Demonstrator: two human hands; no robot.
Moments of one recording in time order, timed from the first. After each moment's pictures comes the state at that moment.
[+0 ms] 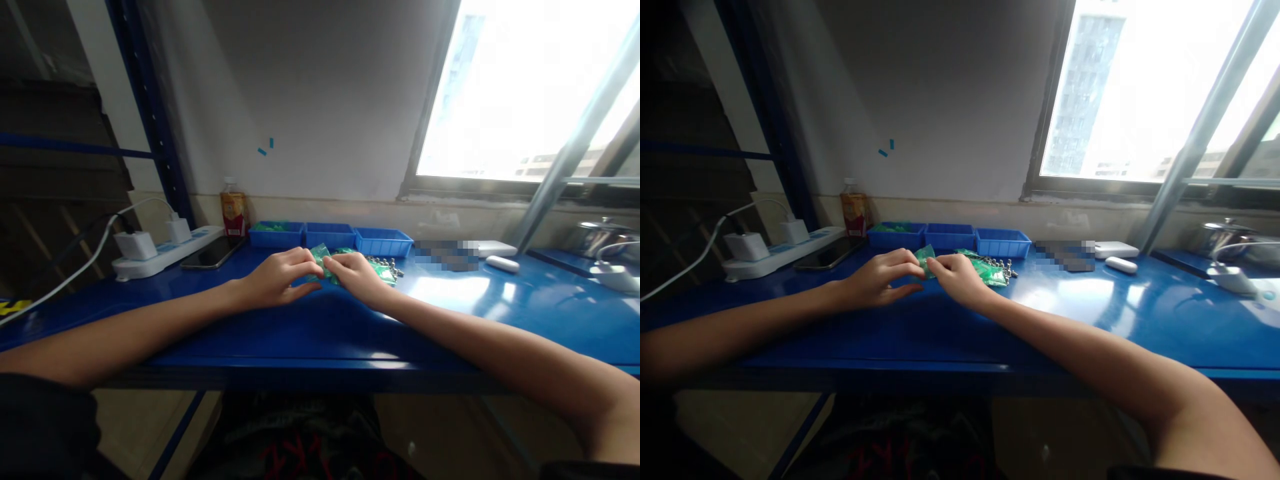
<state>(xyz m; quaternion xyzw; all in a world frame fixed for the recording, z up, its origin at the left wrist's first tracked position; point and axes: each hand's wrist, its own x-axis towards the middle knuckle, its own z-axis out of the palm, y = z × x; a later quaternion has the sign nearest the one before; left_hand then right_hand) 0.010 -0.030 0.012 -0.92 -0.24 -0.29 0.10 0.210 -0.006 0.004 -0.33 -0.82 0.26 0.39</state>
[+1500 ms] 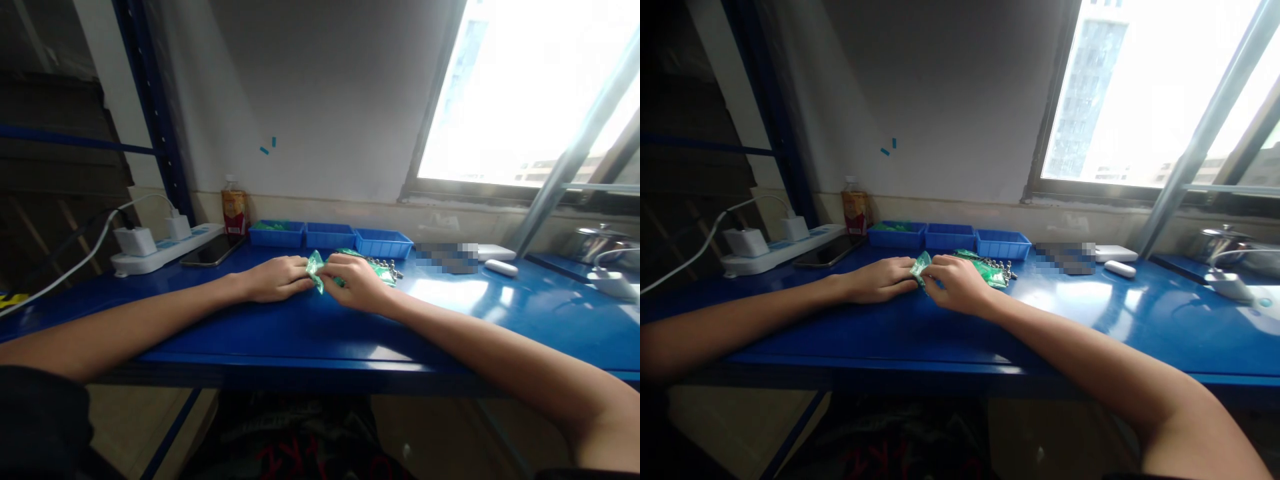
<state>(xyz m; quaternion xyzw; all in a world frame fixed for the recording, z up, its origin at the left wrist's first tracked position) -0.001 -0.011 0.009 -0.95 -0.28 -0.15 0.04 0.218 -0.007 0.002 -0.21 -0.92 -0.05 0.33</state>
